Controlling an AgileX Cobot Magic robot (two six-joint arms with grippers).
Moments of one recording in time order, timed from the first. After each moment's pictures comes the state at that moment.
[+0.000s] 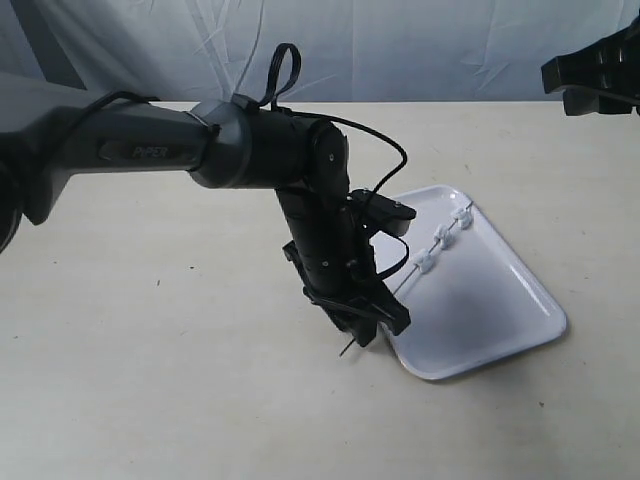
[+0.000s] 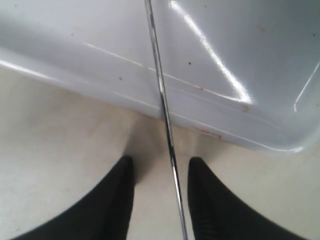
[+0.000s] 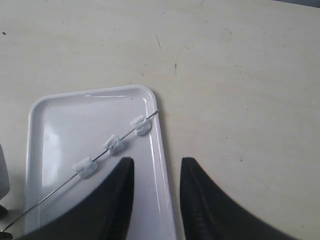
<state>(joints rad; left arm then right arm) -0.76 2.18 -1.51 -0.38 0.92 0.29 0.14 1.33 -1.08 0.10 0.72 -0.12</state>
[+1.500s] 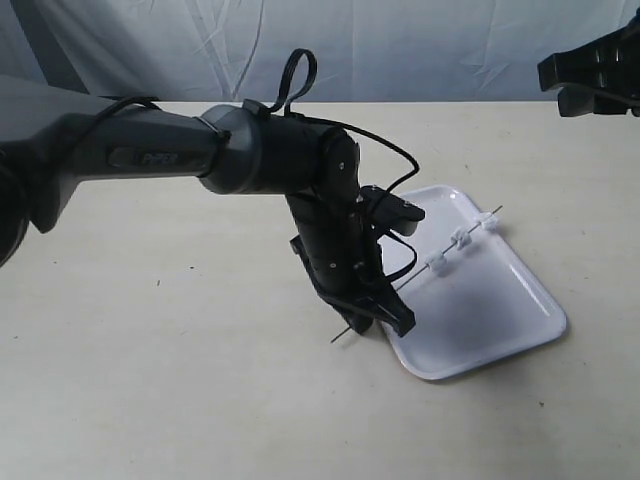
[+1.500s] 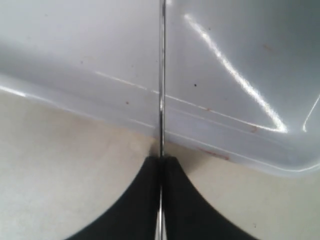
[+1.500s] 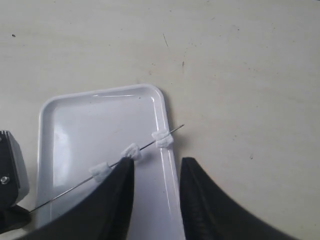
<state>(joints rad) -0.78 2.18 -1.52 -0.31 0.86 0.27 0.14 1.33 -1.08 0.14 0.73 -0.12</state>
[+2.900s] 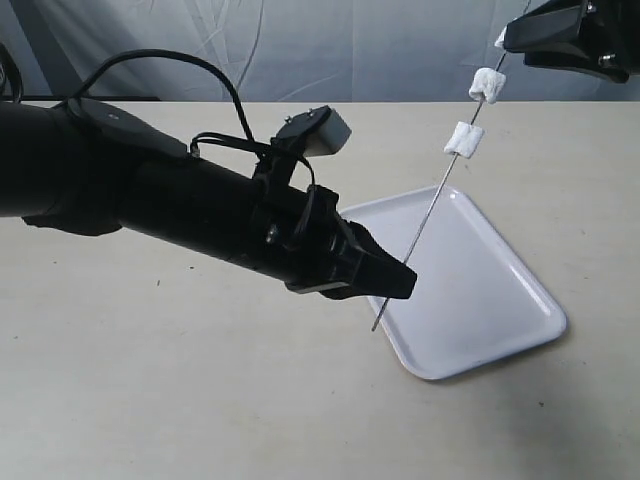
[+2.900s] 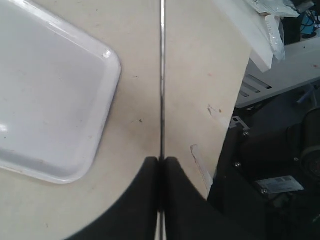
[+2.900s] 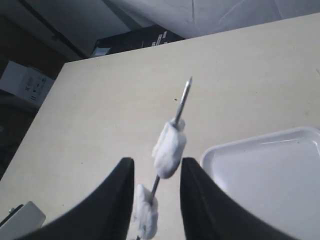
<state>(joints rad) -0.68 1.65 -0.93 -1.47 0.74 1.18 -0.04 1.33 -1.03 1.10 0.83 -0.67</state>
